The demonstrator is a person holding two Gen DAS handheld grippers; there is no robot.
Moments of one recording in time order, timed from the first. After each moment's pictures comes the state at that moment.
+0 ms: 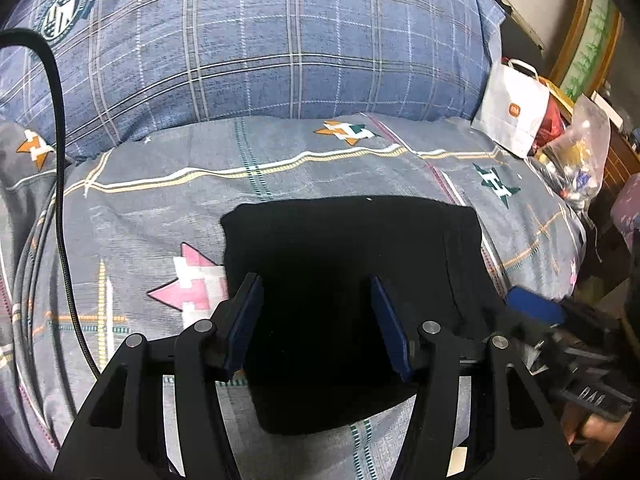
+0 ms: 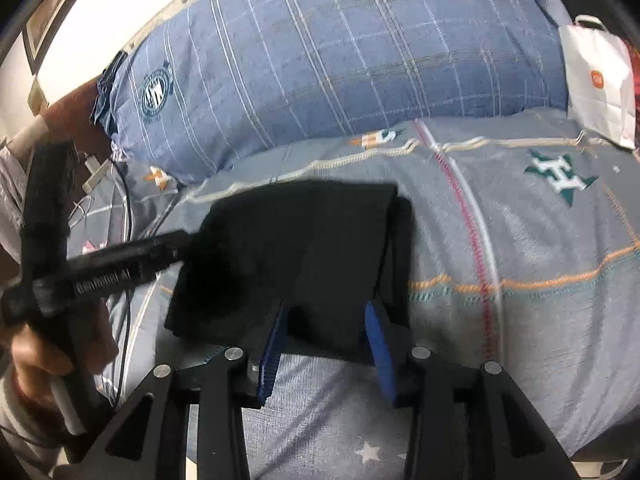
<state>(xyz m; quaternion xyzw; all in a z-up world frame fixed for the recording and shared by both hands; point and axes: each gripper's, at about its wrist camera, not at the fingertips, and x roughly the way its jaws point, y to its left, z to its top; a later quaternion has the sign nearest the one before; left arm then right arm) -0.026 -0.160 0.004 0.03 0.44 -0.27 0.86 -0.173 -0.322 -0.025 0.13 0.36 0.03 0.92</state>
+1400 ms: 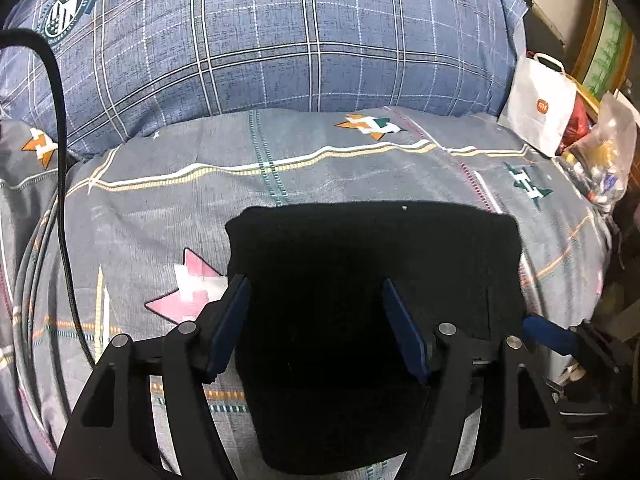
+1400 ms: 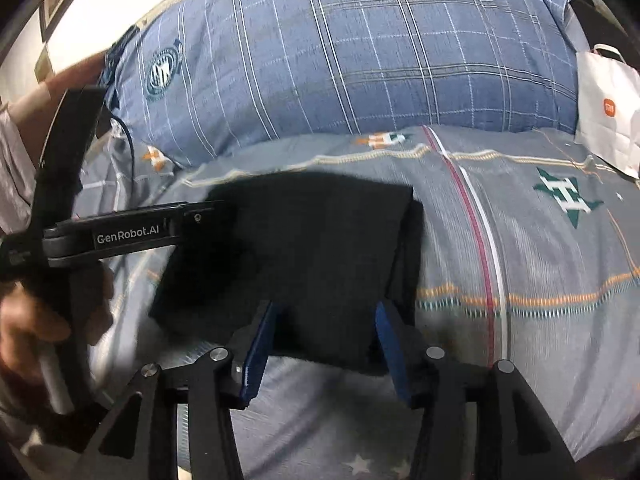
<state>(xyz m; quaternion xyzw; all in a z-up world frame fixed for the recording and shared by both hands) -0.009 -0.178 -0.017 0.05 0.44 -0.22 0.87 -0.163 -0.305 -0.050 0.08 0.37 0.03 0.93</state>
